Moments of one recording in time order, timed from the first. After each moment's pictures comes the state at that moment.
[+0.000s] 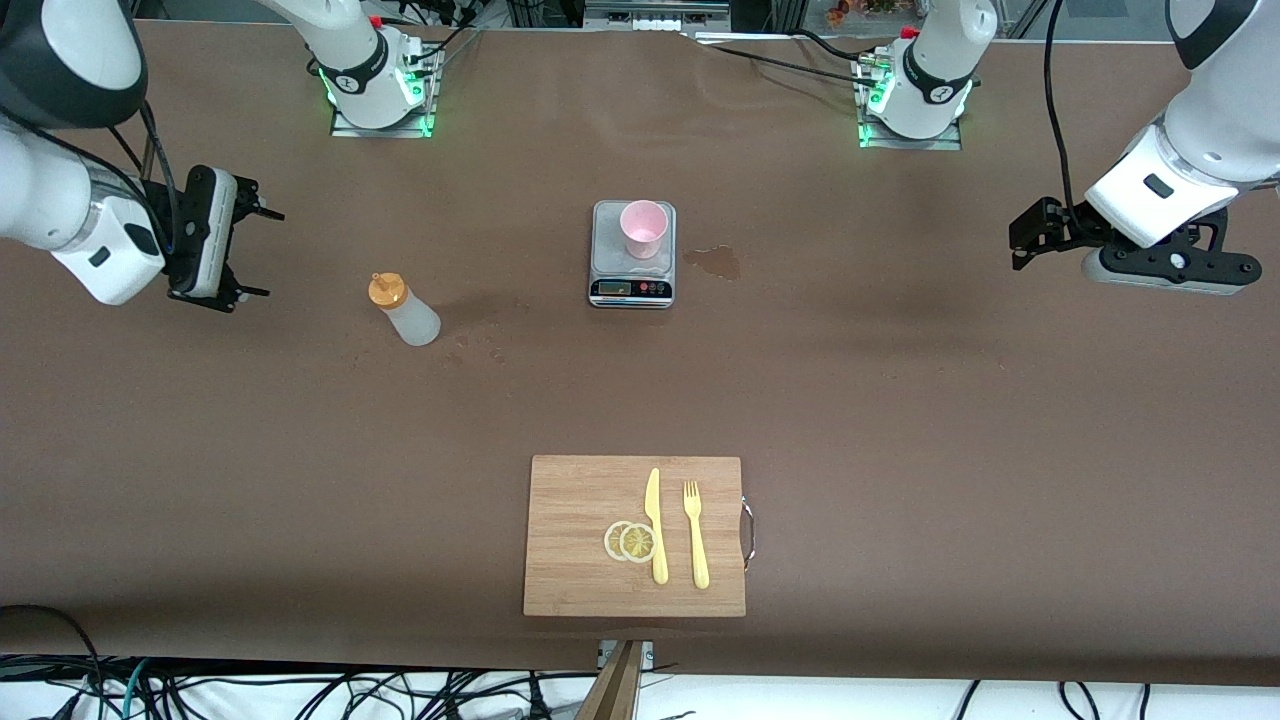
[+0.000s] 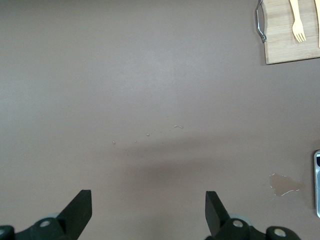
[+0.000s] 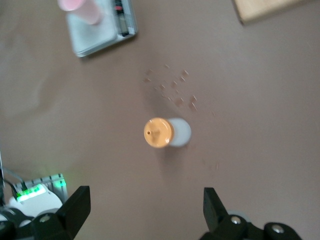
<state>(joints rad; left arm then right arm) -0.03 -0.02 -0.09 -1.71 0.03 1.68 -0.01 0.33 0.05 -0.30 -1.75 0.23 1.58 -1.20</state>
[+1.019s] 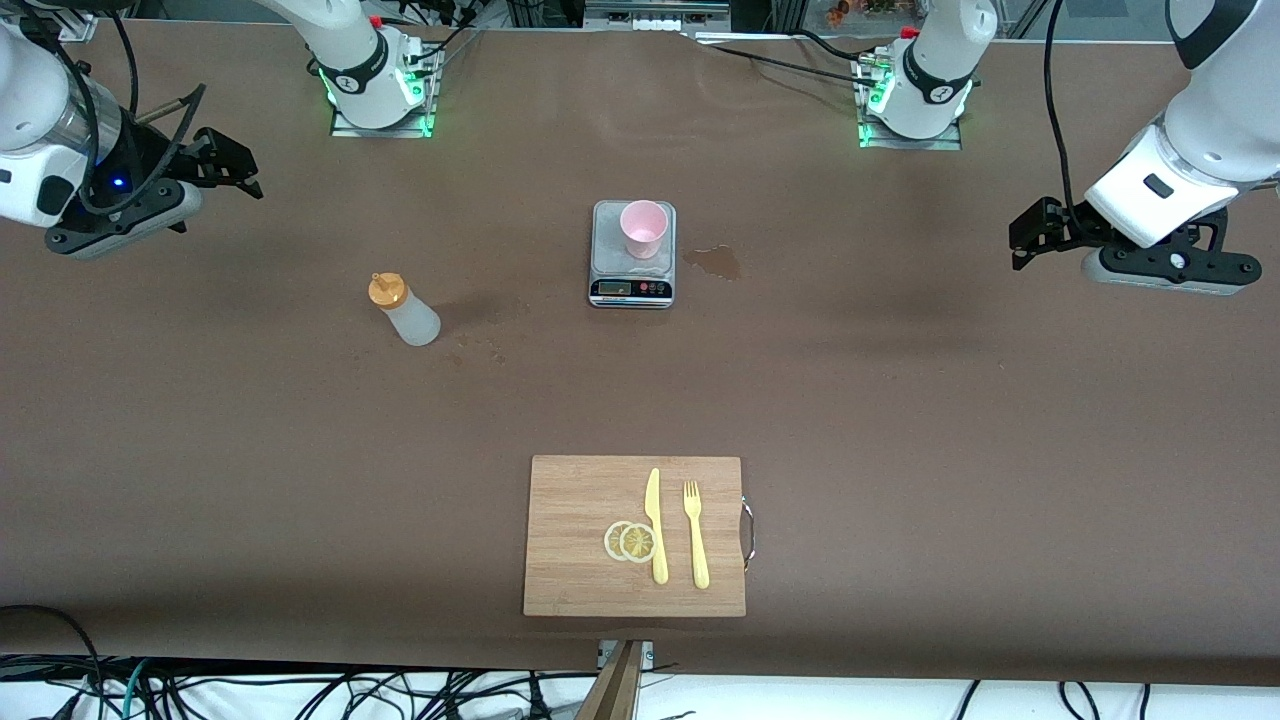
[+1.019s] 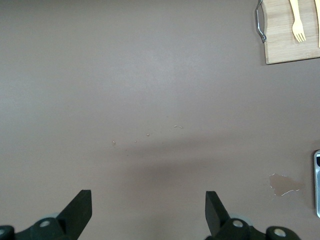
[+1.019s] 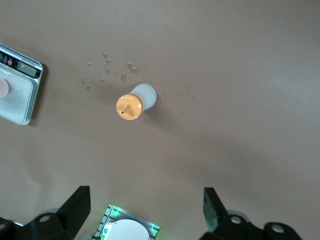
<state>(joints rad) -0.03 -0.02 -0.09 -1.71 0.03 1.68 -0.01 0.36 -0.07 -0.26 -1.73 0.03 1.52 -0.31</state>
